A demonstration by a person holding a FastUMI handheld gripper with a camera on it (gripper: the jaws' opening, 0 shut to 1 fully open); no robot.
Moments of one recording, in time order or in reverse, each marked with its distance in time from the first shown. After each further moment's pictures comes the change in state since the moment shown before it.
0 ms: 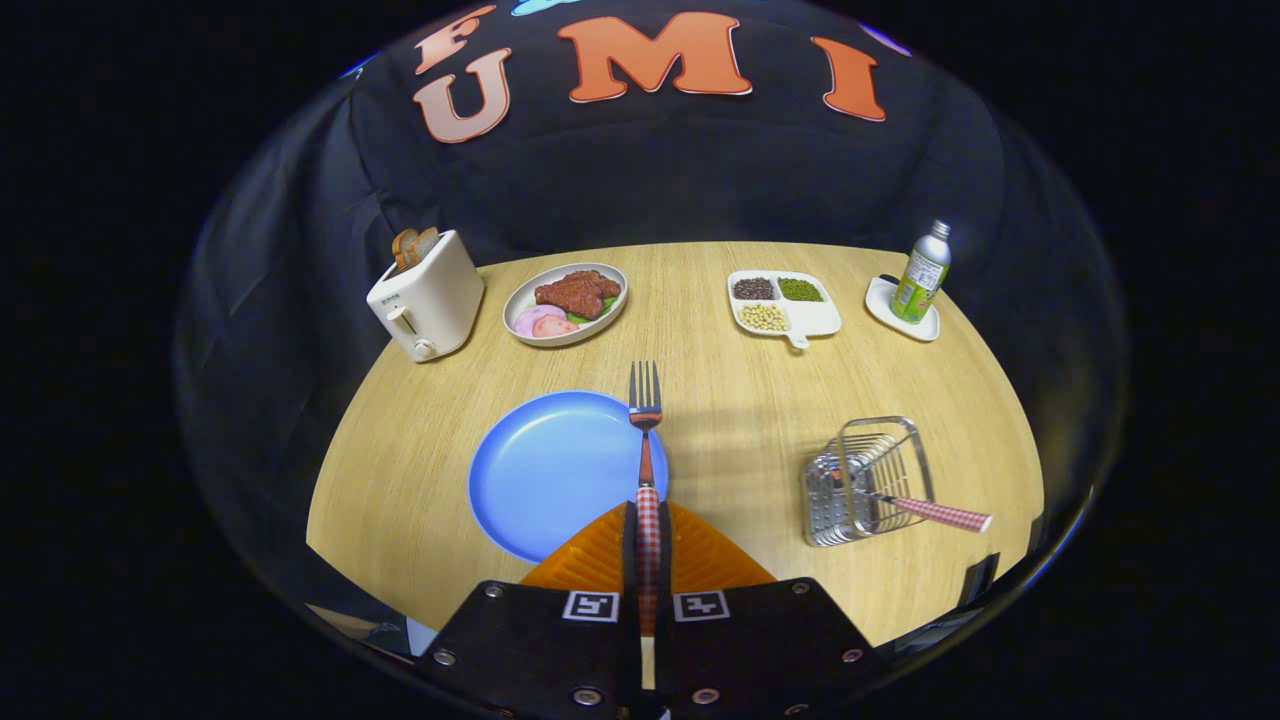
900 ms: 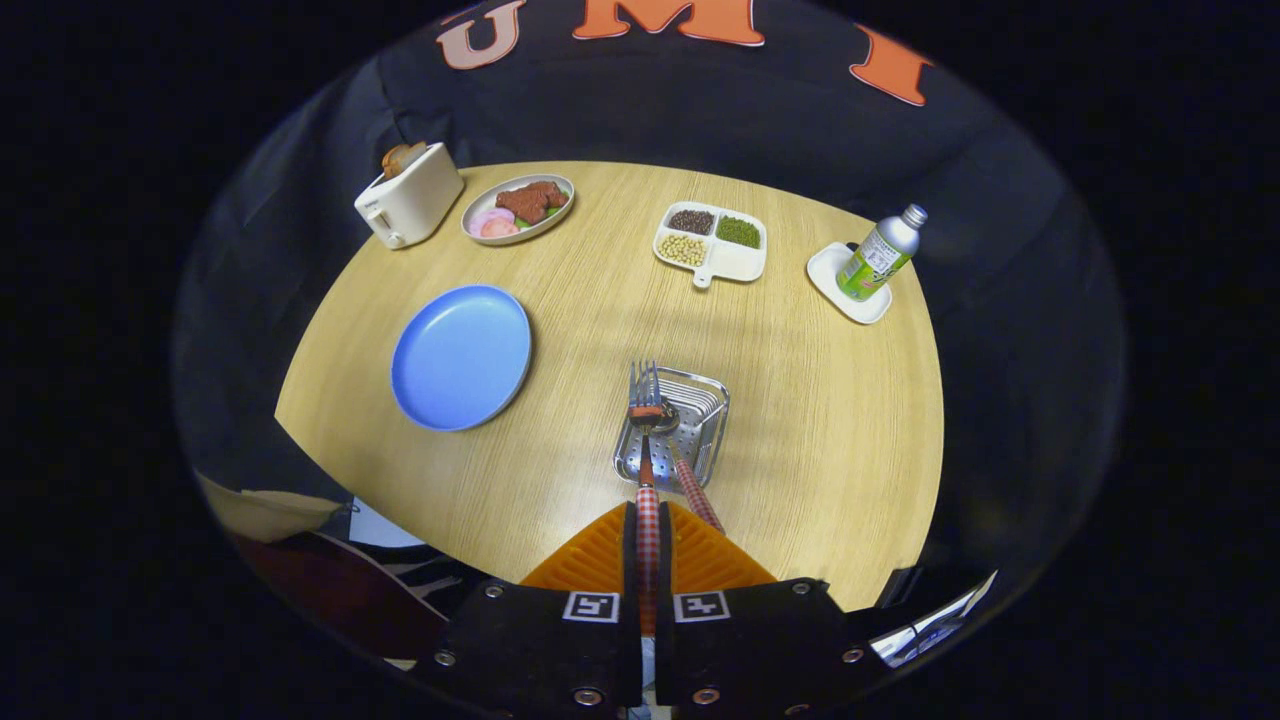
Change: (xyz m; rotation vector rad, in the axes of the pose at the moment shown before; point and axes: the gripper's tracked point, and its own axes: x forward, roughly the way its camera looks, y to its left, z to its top) arm -0.048 -0.138 -0.003 -0.253 0.367 -0.001
